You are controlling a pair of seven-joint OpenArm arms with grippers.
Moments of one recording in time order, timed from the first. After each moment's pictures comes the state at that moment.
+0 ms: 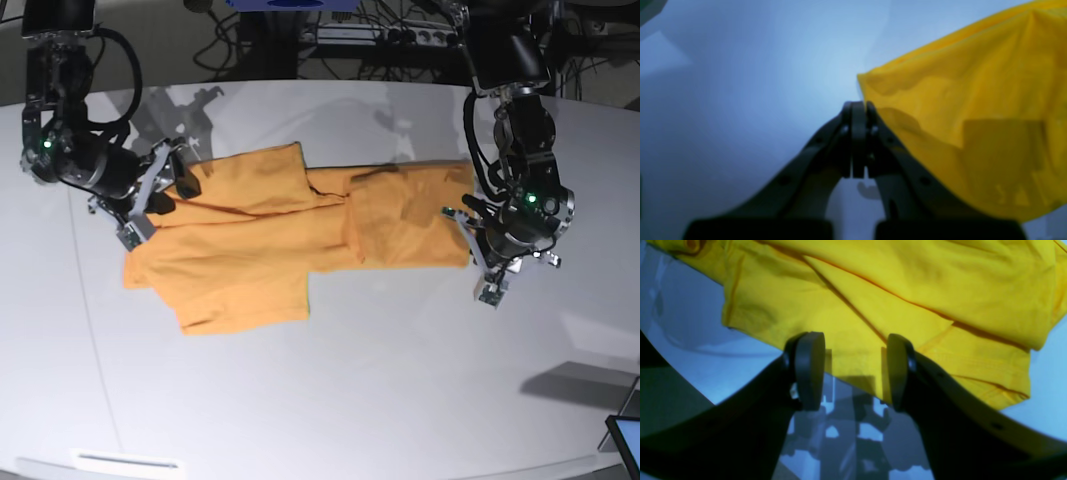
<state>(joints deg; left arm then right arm) -4.4 -12.4 -13.4 99.7 -1.8 -32.2 64.4 -10.6 17.7 5.4 103.7 38.4 31.1 -62.1</state>
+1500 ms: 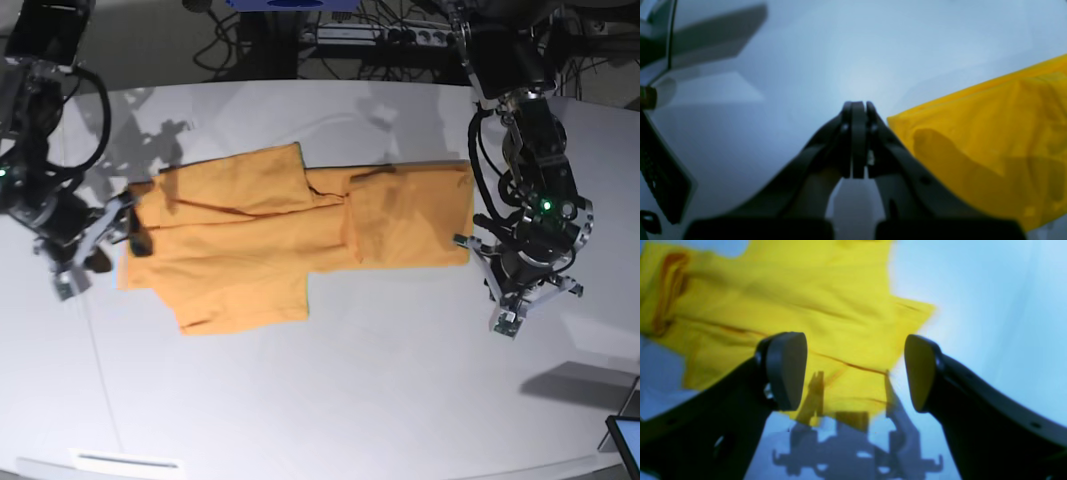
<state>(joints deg) -6.5 -12.4 -14.0 110.2 -2.0 -32.2 68.8 -2.0 17.5 19.7 101.8 39.2 31.6 -65.9</state>
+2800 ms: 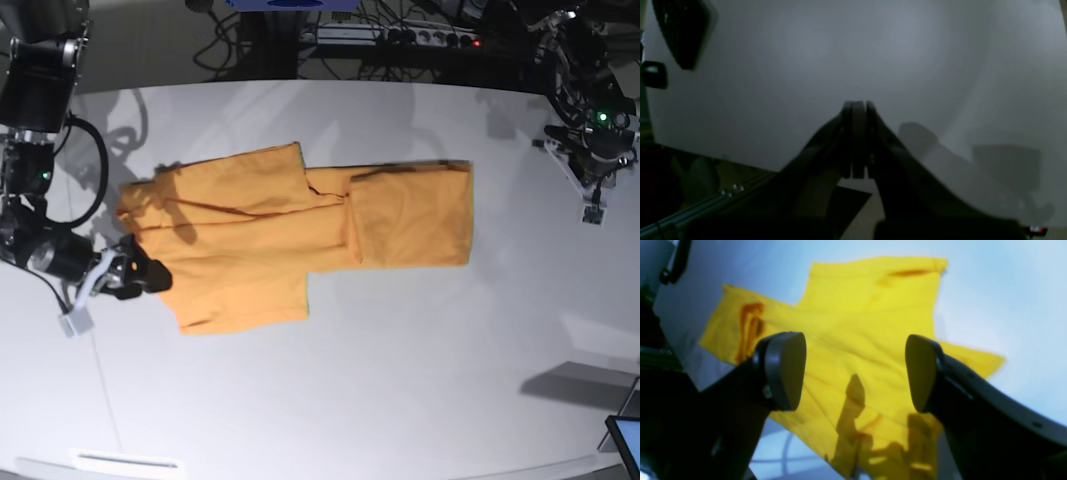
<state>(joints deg) 13.8 -17.9 -36.0 111.1 -2.2 -32.6 67.0 10.9 20.5 13.7 78.1 59.1 35.1 -68.2</state>
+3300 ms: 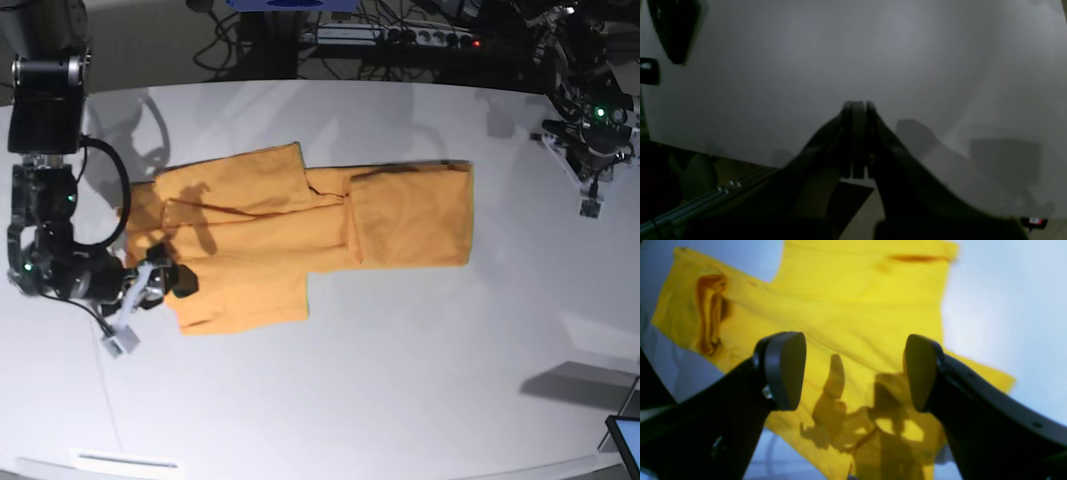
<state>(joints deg) 15.9 -17.6 -35.9 111.1 -2.2 -32.6 66.8 17.8 19.0 2.4 78.1 46.5 30.2 -69.6</state>
